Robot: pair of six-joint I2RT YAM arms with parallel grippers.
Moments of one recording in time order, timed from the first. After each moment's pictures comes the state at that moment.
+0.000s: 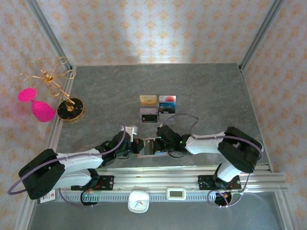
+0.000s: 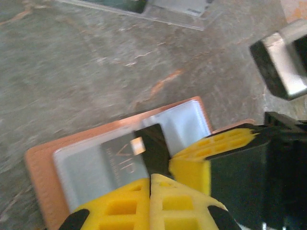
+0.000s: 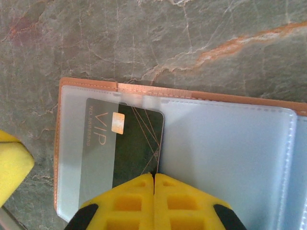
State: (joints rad) left arm -0.79 1.17 0.26 0.30 0.06 -0.81; right arm 0.99 1.56 0.63 0.04 -0.08 0.89
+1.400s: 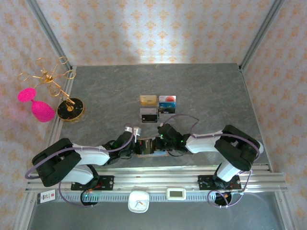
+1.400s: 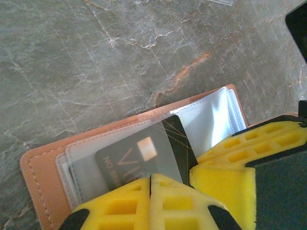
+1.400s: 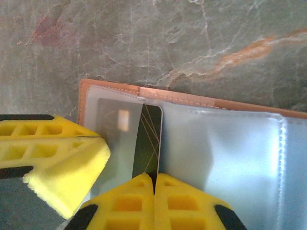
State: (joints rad) left arm -0.80 1.35 0.25 0.41 0.05 -0.78; right arm 0.95 1.59 0.61 0.15 -0.19 0.92
